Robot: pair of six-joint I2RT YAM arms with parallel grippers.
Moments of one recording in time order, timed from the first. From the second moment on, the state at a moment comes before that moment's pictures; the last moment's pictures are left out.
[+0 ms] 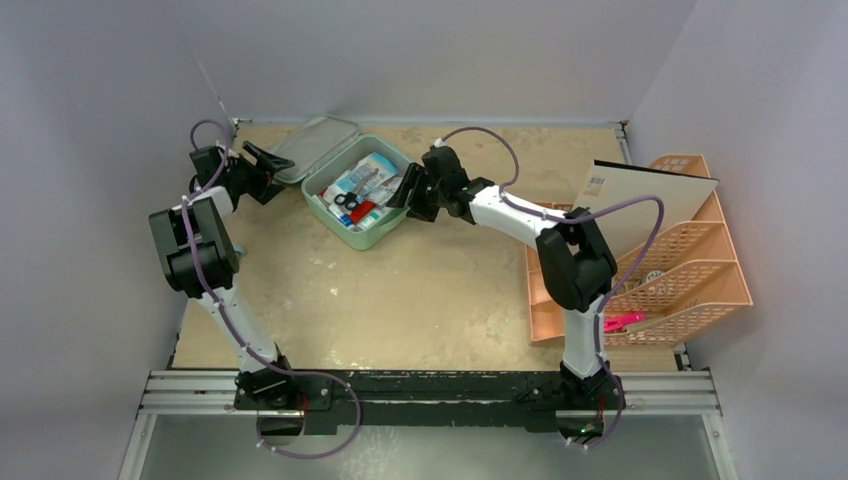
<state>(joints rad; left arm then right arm) 0.38 2.02 1.30 0.08 0.67 -0.81 0.65 1.98 1.48 -0.19 -0.16 0.95</state>
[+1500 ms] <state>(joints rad) 0.38 1.95 1.23 0.61 0.92 -0.84 0.65 2.11 1.59 -0.22 -0.13 0.89</state>
